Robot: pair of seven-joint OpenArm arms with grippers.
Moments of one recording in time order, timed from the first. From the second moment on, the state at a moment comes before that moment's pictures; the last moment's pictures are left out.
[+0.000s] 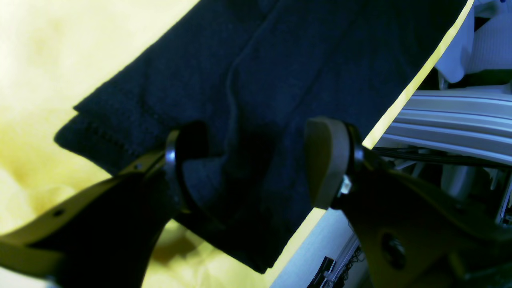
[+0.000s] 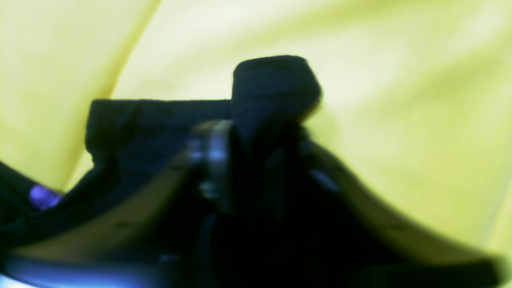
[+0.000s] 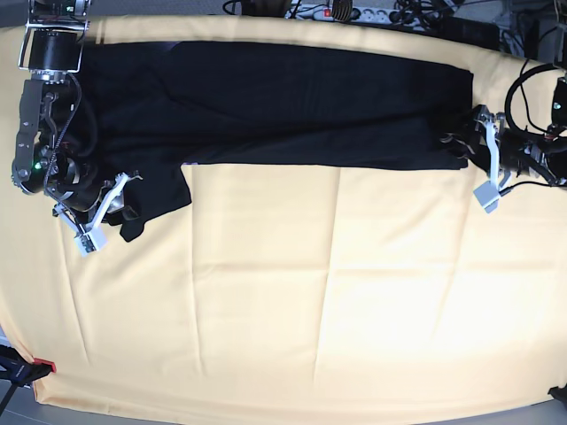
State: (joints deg) left arm -2.5 -50.7 7.4 82.3 -87.6 -40.5 80.4; right arm 4.0 22.1 10.7 86.0 28.8 33.4 -51.1
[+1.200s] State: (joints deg) left arm -2.5 -50.7 7.4 82.3 -87.5 -41.9 80.0; right arm -13.7 38.9 10.7 113.0 65.3 40.7 -77.6
